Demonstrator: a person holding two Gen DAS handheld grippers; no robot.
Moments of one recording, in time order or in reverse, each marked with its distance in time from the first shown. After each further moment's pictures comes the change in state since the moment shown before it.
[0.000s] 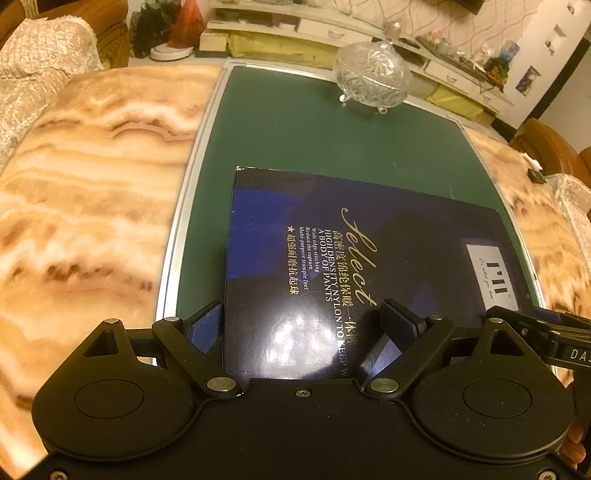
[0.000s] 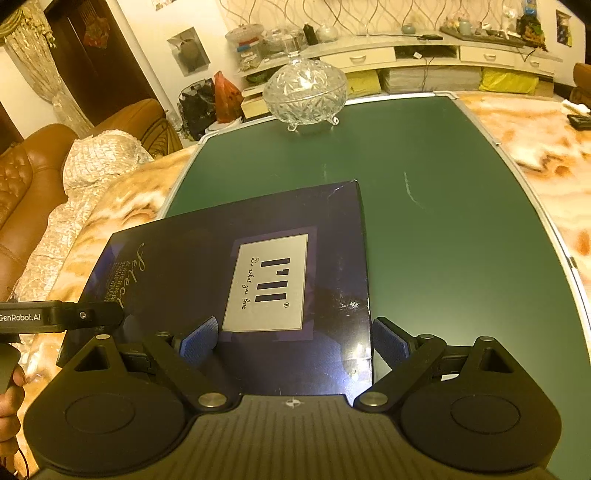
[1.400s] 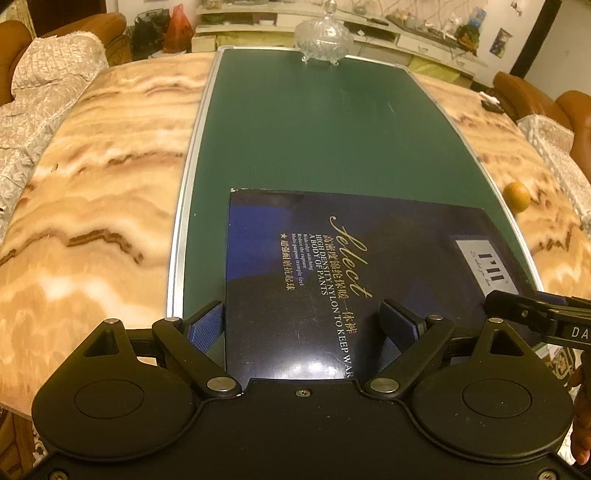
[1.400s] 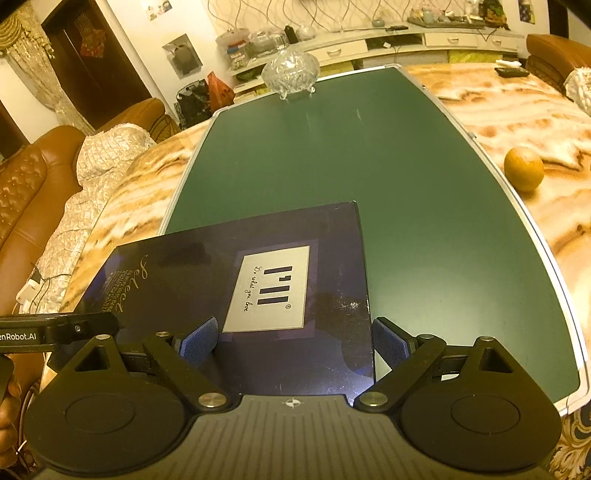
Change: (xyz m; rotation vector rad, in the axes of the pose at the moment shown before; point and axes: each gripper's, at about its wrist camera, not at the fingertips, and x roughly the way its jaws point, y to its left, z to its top) left arm -0.136 -0.041 -0.186 0.110 0.015 0.040; right arm -0.155 0.010 -0.176 0.067 -0.004 -0.019
